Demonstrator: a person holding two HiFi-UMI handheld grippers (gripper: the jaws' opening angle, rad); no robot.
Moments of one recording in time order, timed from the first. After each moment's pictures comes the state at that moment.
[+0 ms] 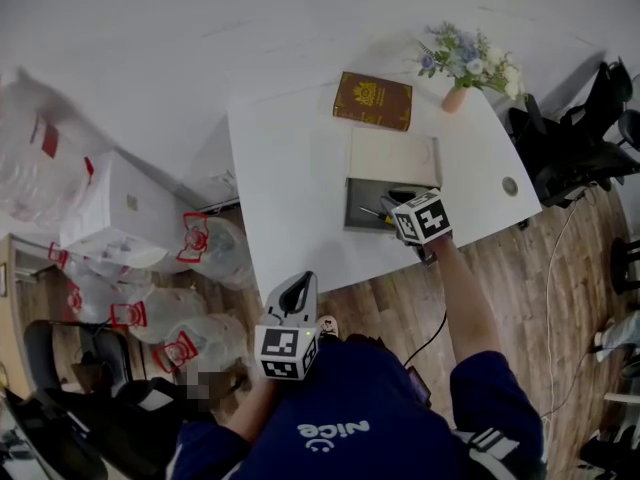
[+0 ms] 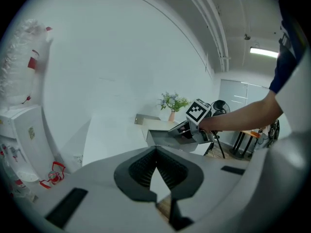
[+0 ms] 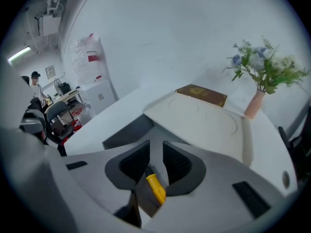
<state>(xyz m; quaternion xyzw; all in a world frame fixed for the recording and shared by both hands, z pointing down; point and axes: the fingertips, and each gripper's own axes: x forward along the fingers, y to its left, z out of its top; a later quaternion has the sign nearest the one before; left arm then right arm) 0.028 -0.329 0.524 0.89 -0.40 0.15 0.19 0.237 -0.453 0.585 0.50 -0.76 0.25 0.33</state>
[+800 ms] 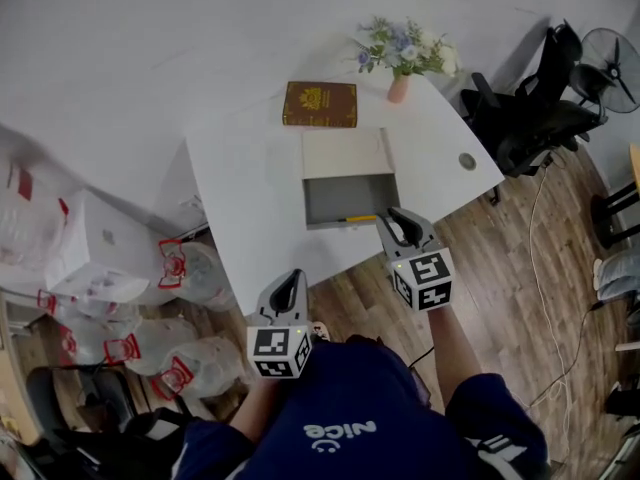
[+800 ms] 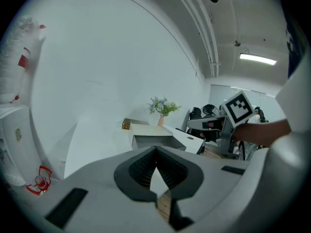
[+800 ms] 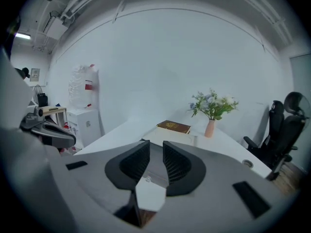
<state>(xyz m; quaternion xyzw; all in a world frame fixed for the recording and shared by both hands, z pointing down) 0.065 -0.310 0.507 0.91 -0.35 0.11 0.17 0.252 -0.330 0.465 0.66 -0.72 0.10 0.18</state>
